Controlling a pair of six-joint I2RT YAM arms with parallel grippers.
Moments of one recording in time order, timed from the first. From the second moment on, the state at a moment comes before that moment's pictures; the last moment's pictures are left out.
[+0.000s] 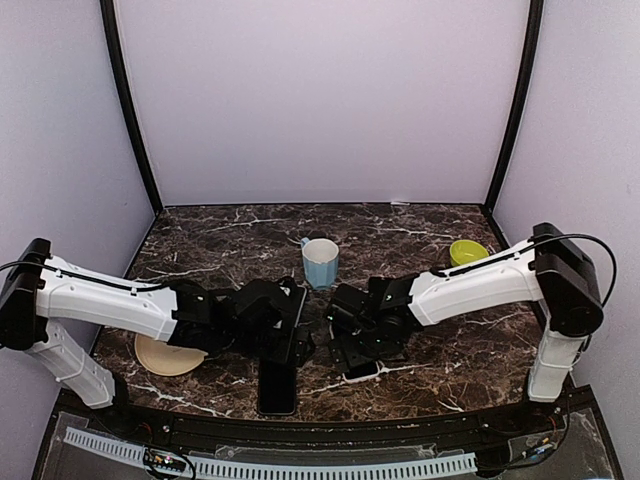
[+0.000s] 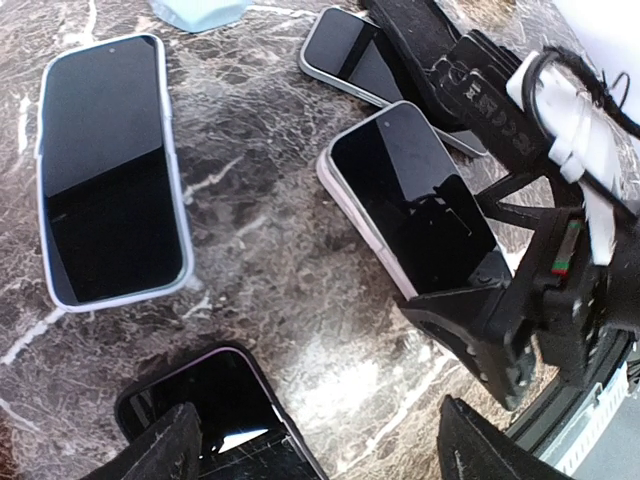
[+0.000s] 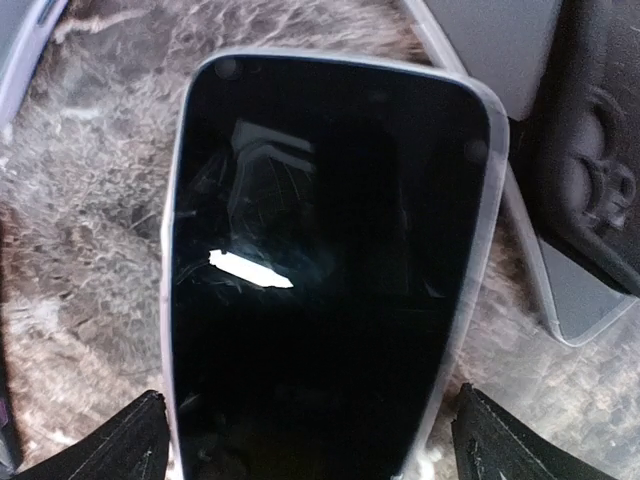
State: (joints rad) left arm -1.18 1.50 0.89 -0.32 -0.21 -0.78; right arm 1.15 1.83 1.14 -0.62 0.18 0.76
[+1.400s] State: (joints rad) left arm -1.06 1.66 0.69 0.56 0.09 -0.90; right arm 1.29 1.47 0.87 -0.32 0.34 0.58
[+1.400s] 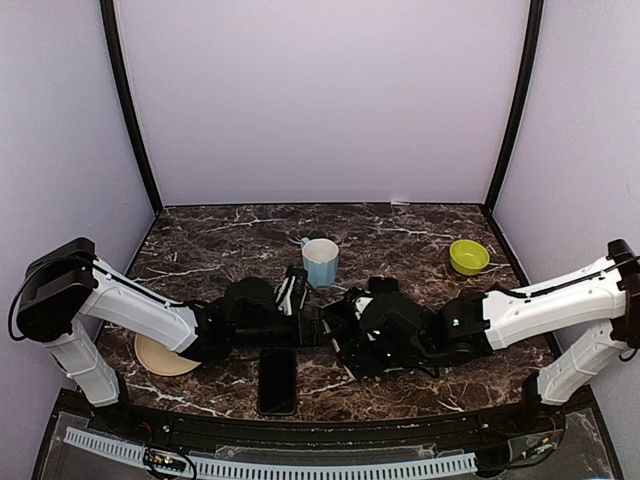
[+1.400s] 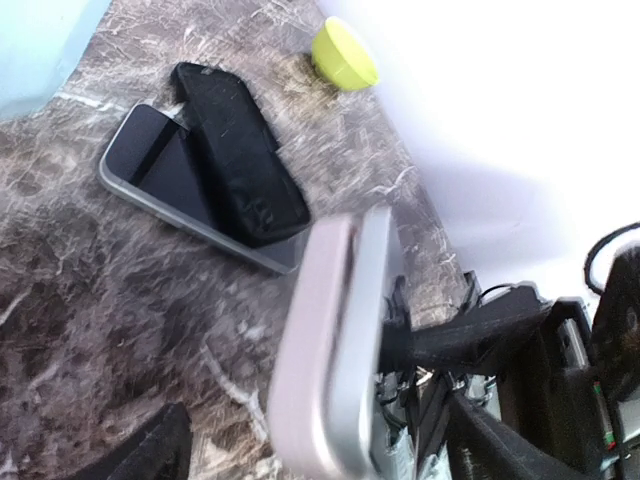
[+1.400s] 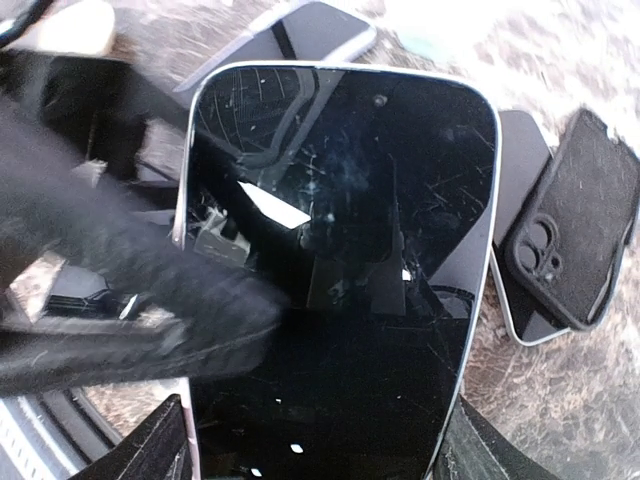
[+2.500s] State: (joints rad) left arm -1.20 1.46 0.62 0.57 0.43 -0.22; right arm 1.18 1.20 0.71 -0.09 -0.39 0.24
